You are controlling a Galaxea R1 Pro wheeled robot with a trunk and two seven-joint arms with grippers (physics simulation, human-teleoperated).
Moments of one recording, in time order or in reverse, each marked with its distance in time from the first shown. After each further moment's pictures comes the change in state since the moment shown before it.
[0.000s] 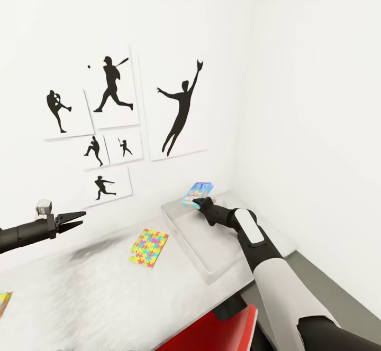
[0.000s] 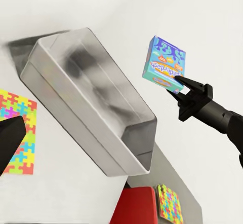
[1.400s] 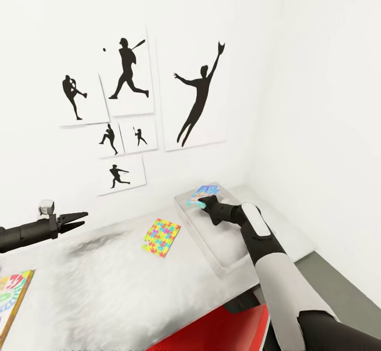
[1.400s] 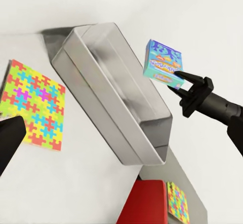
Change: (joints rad) left arm 0.000 -0.001 -0.019 -0.001 0.001 0.000 0.000; right arm -0.030 -0.001 -0.061 -0.016 -0.170 0.001 -0.241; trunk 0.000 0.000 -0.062
